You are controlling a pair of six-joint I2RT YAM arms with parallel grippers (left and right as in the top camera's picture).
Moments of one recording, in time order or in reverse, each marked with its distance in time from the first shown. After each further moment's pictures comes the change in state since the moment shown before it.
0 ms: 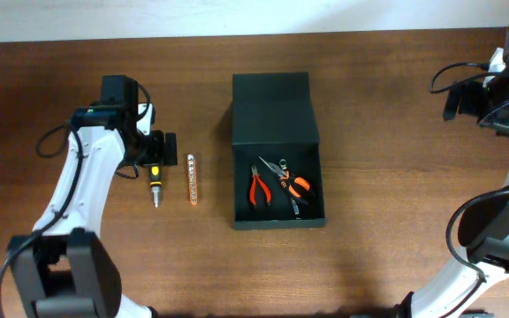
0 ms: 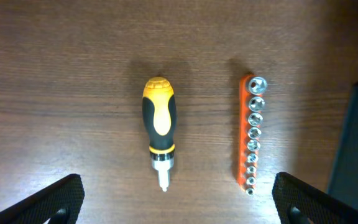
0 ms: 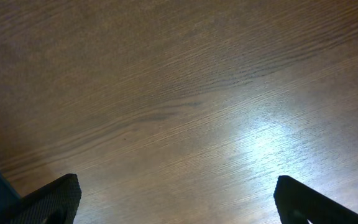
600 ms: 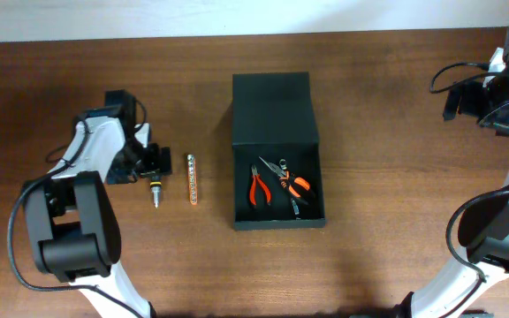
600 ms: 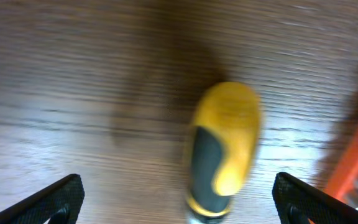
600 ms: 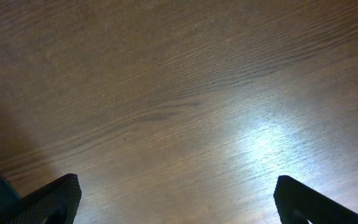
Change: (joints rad) left arm 0.098 0.251 0.000 0.034 0.007 -0.009; right arm 0.000 0.000 0.000 0.000 0.000 0.000
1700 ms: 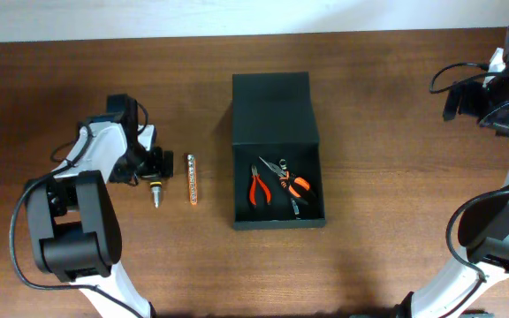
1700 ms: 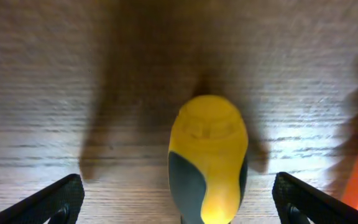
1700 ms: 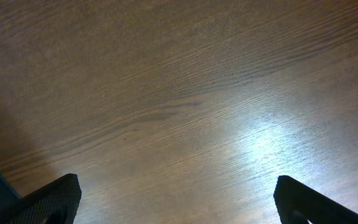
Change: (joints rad) left arm -0.019 0.000 -0.064 0.101 0.007 0.103; right arm 0.000 0.000 0.000 0.000 0.000 0.000
